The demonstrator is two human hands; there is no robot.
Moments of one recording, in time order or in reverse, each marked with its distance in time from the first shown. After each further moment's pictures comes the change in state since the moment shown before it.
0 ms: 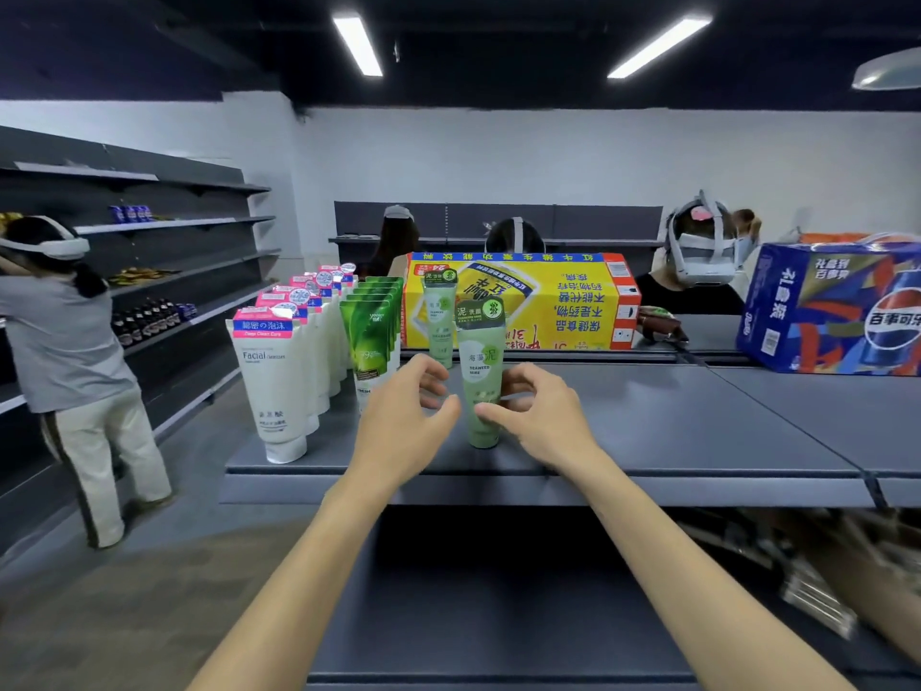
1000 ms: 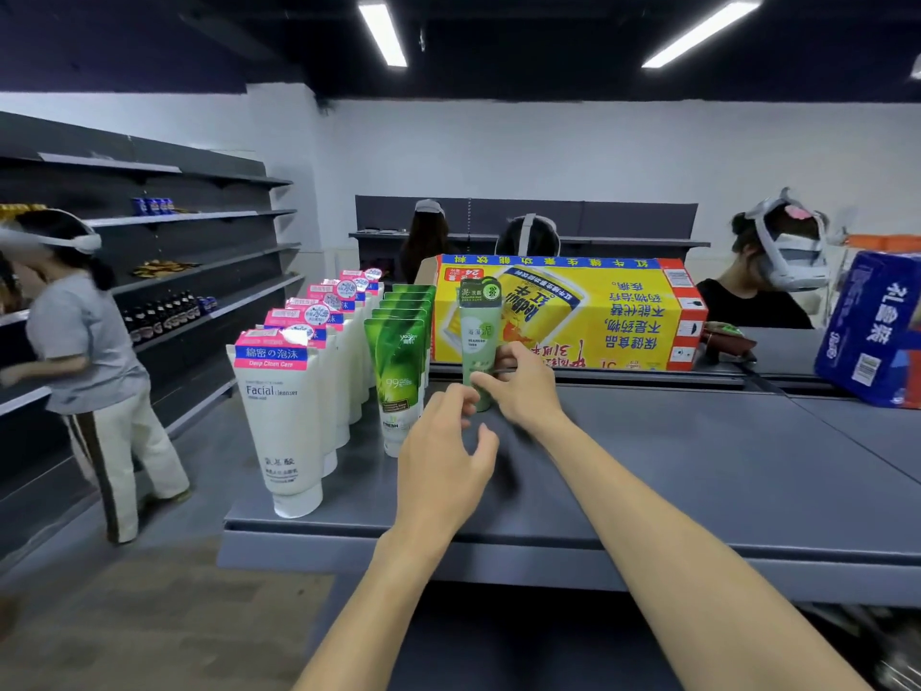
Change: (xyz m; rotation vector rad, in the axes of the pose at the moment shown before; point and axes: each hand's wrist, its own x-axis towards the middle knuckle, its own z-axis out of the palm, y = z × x) left_hand 0.035 -0.059 0.046 0.044 0.143 0.037; right_hand 0.134 0.027 0.086 0.018 0.060 0.053
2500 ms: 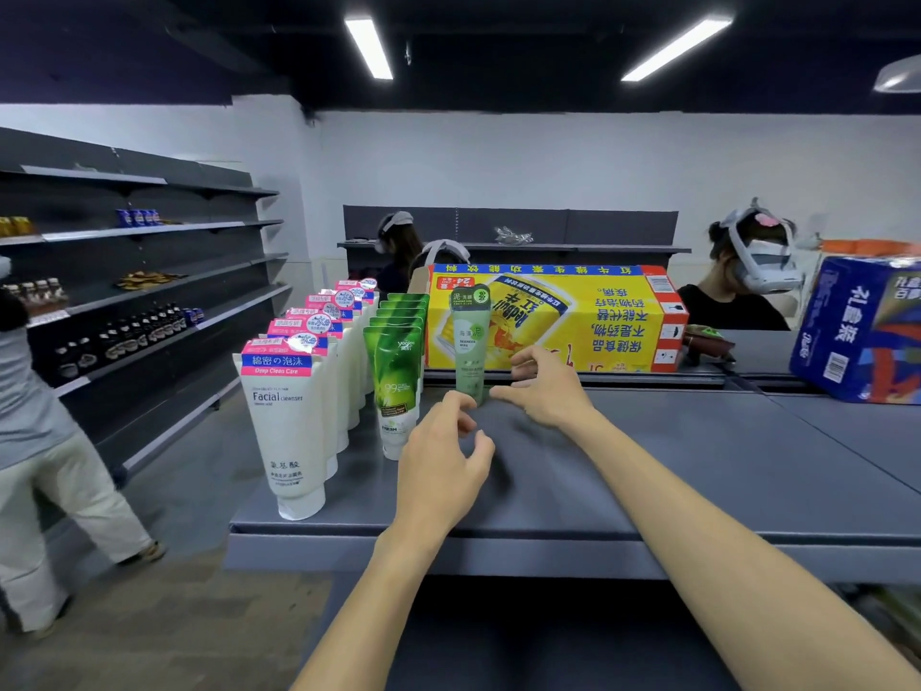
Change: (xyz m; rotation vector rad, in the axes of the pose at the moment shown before) left_hand -0.004 0.002 -0.005 0.006 -0.074 -0.040; right_hand -0.023 -0.016 -0.052 -0.115 -0.106 0.081
